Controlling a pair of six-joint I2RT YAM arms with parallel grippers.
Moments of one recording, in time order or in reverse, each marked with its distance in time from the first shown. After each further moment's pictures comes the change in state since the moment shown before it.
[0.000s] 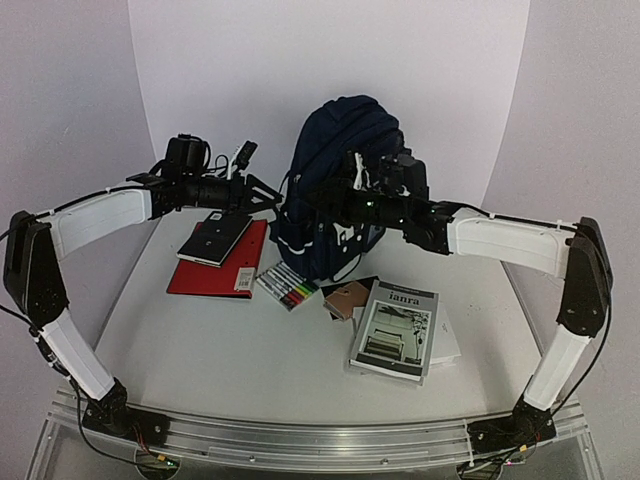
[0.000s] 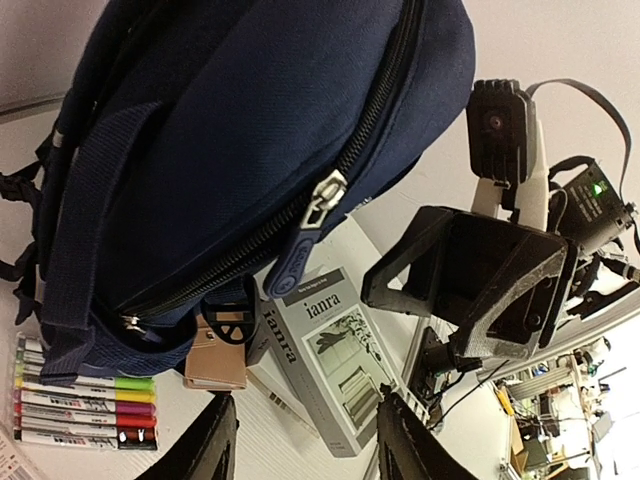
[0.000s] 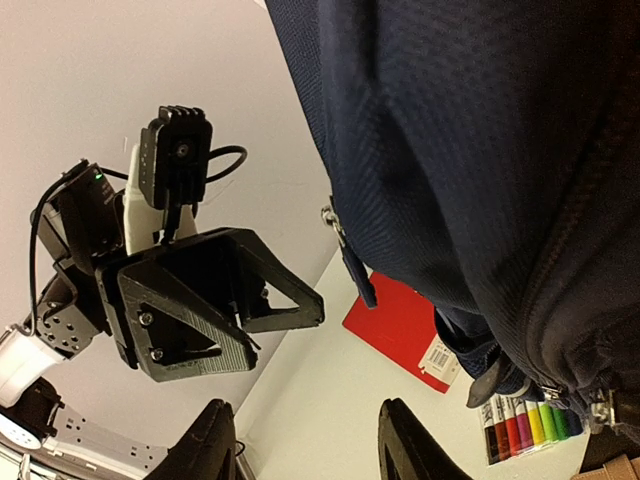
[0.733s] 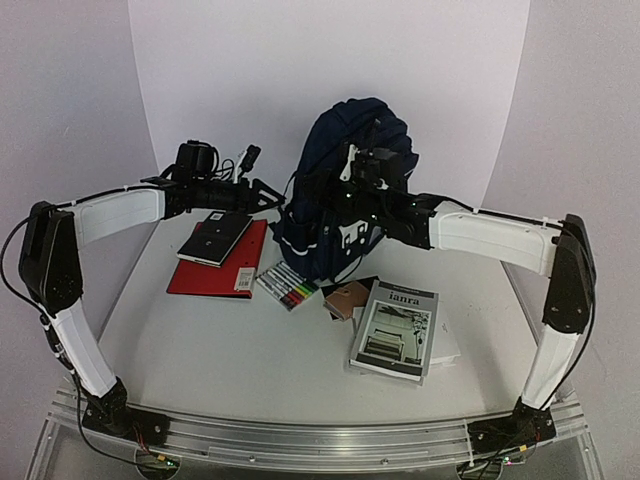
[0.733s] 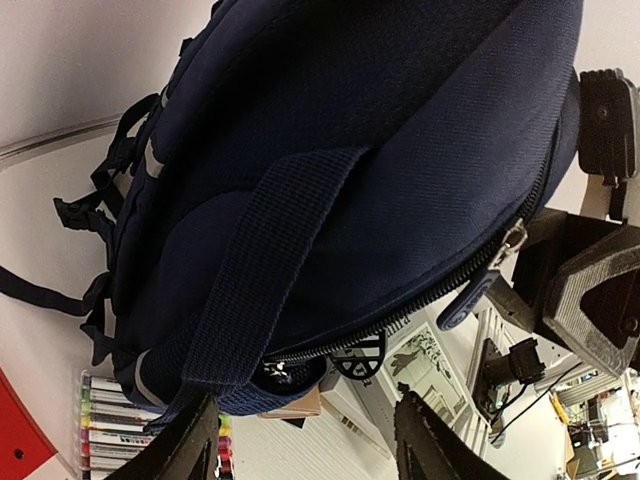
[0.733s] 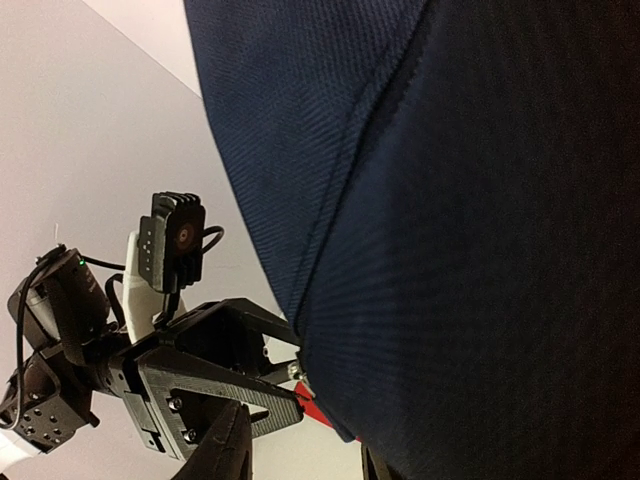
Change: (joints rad) left arm 0.024 0.101 0.033 0.055 -0.081 0.108; right arm 0.075 0.082 0.154 -0.083 0.383 0.004
